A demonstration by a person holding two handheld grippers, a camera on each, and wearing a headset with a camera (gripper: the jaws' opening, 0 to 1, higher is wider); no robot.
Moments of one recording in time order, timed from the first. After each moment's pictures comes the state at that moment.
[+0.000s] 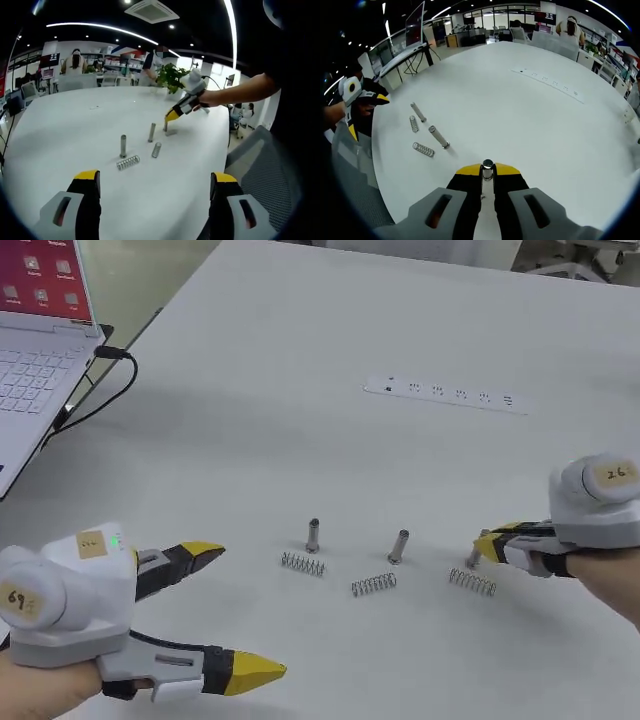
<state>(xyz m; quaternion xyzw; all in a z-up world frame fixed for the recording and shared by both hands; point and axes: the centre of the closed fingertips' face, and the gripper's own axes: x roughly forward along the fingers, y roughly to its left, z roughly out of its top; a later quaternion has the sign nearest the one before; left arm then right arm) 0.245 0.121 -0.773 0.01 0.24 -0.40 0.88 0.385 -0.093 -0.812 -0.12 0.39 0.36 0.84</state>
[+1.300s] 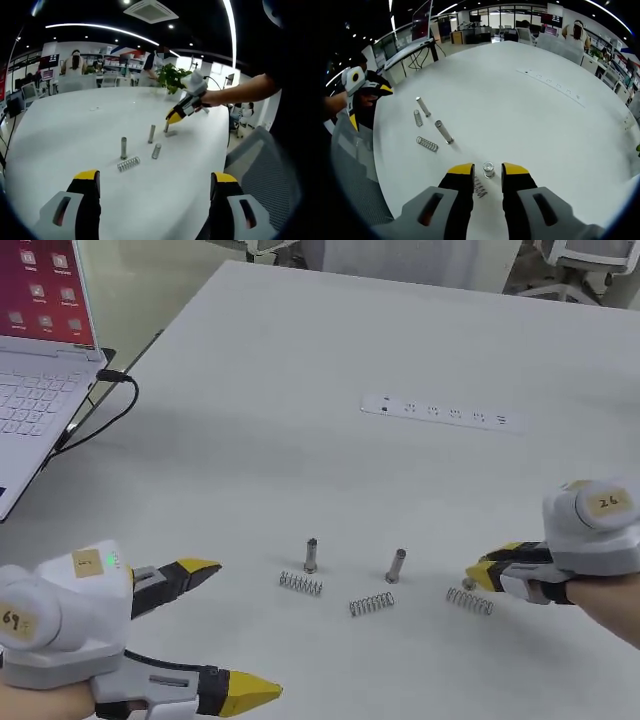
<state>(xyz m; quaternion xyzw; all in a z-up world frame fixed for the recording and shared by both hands) 0.244 0.123 -0.766 0.01 0.23 -0.41 0.88 0.380 -0.092 -0.811 -0.15 0.39 0.37 0.83</state>
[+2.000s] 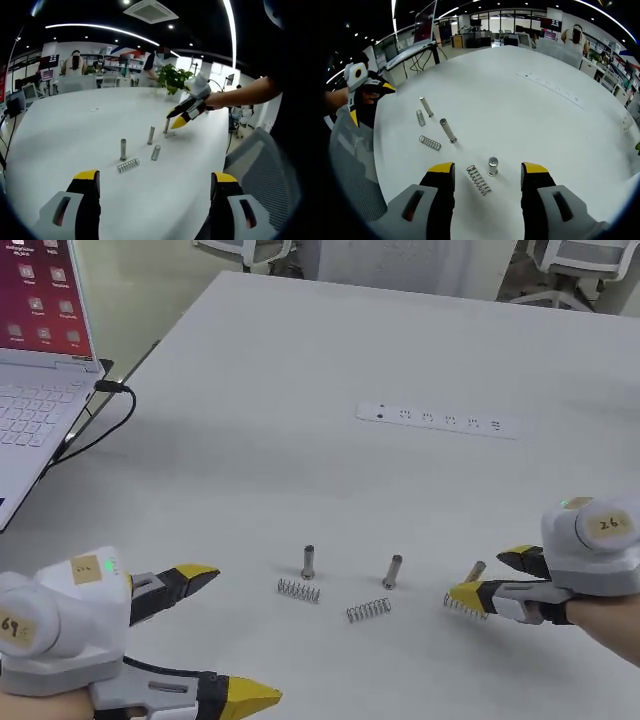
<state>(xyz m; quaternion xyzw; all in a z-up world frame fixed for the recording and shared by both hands) 0.245 0.123 -0.764 0.01 0.23 -0.41 0.88 0.372 -0.095 -0.810 -0.14 0.36 0.38 0.84</state>
